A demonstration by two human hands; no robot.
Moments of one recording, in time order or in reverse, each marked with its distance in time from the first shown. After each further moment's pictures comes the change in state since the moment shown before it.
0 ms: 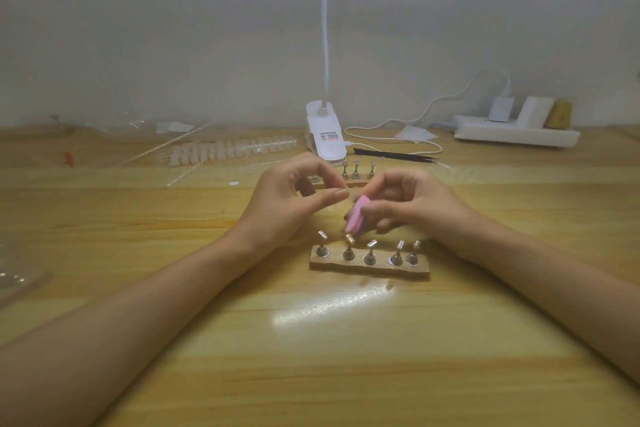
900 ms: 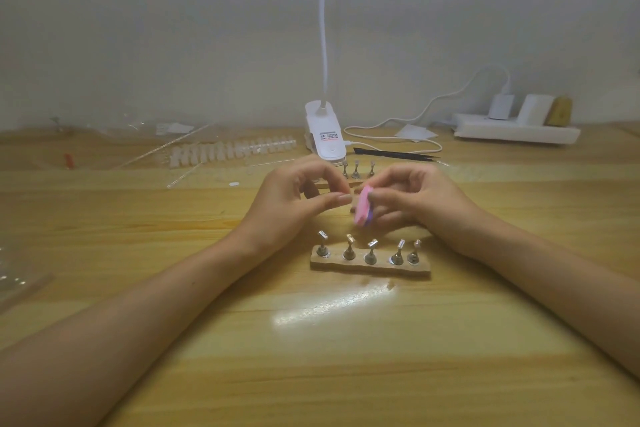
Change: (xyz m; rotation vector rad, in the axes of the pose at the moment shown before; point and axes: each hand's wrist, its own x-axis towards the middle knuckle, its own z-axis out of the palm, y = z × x) left_hand 0.003 -0.003 0.001 0.027 -0.054 0.076; right_hand 0.001 -0.001 -0.001 0.066 0.058 0.032
